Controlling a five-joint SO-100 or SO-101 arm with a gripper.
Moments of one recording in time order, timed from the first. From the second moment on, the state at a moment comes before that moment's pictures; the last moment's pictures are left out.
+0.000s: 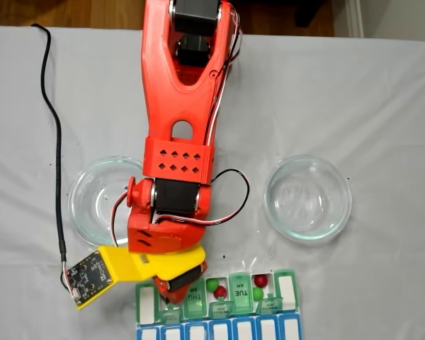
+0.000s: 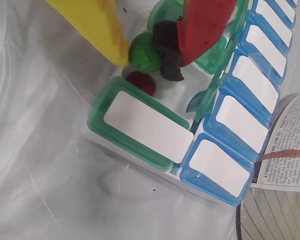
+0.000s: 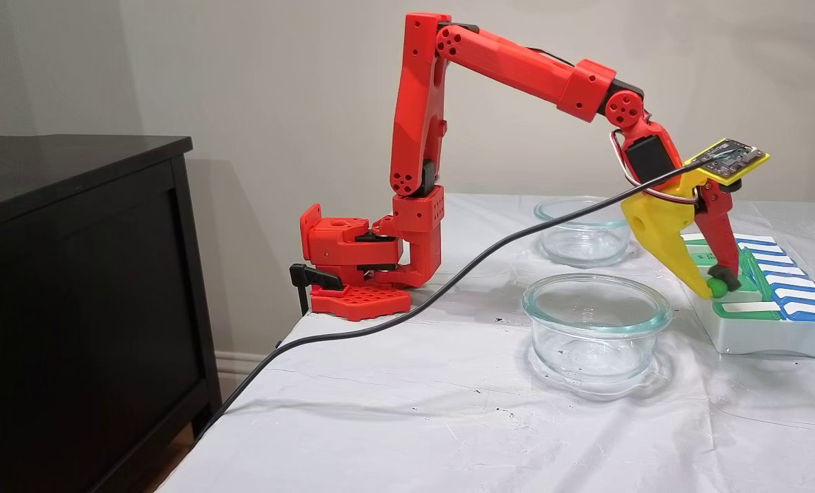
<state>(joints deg) 6.3 103.8 109.0 33.8 -38.4</state>
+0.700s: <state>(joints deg) 6.3 101.3 109.0 29.9 -39.8</state>
